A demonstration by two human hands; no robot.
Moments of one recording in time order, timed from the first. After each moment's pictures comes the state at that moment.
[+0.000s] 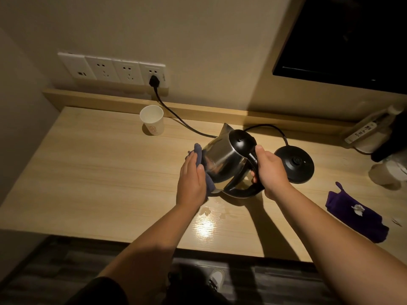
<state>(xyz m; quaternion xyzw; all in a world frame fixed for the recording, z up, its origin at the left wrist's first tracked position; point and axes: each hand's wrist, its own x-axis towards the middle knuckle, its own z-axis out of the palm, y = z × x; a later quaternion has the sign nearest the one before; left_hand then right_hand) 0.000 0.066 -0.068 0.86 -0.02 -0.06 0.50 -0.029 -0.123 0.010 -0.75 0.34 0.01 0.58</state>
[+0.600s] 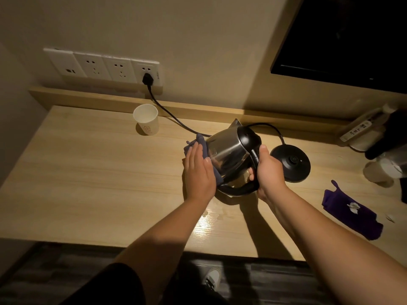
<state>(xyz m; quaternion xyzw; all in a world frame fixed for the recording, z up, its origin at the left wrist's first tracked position) 0.008 0.033 -0.064 0.87 -0.04 0.00 0.48 -0.026 -0.114 0.009 -0.59 0.44 -0.02 0.68</state>
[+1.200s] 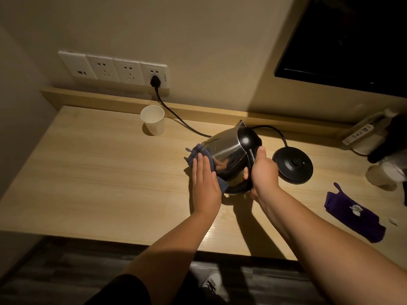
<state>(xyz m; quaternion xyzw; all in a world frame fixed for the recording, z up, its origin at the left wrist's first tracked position) -0.023 0.034 -0.081 0.89 -0.06 0.03 0.44 -0.022 -0.089 0.008 -0.59 0.46 -0.07 0.66</state>
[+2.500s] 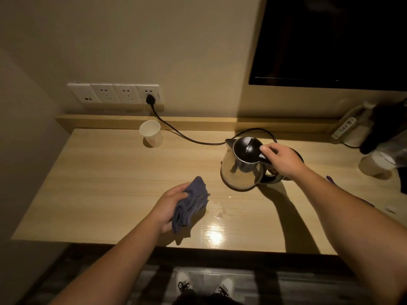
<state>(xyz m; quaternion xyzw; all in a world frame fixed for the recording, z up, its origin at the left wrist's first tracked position) -0.038 0.125 -0.012 0.59 0.10 -0.36 0.72 -0.039 -0.215 0.024 -0.89 0.20 0.05 0.40</state>
